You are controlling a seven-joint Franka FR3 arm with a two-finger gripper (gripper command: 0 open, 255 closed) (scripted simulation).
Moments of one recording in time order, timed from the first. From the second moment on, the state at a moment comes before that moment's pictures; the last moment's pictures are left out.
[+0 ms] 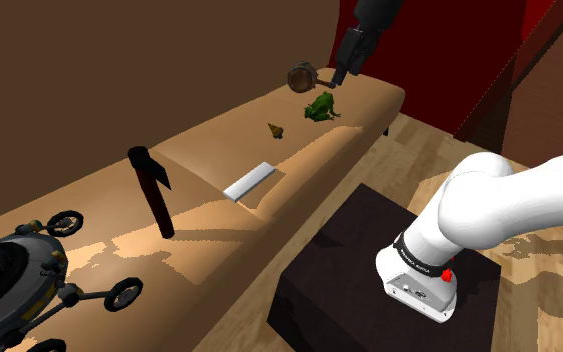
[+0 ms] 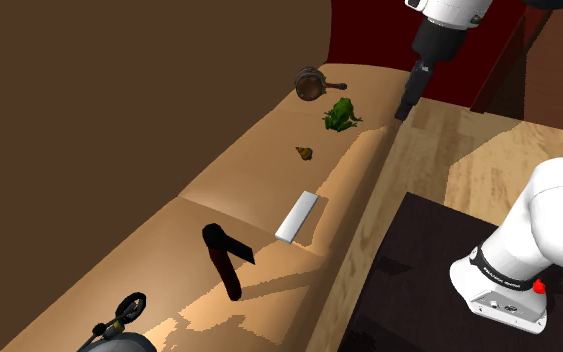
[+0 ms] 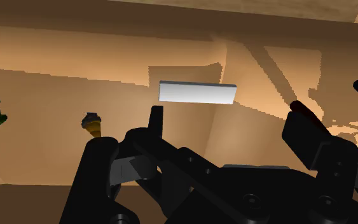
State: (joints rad) arm 0.00 -0.76 -0.02 -2.34 0.05 1.69 -0.08
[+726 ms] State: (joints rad) arm 0.05 -0.57 0.15 -2.28 0.11 1.83 0.09
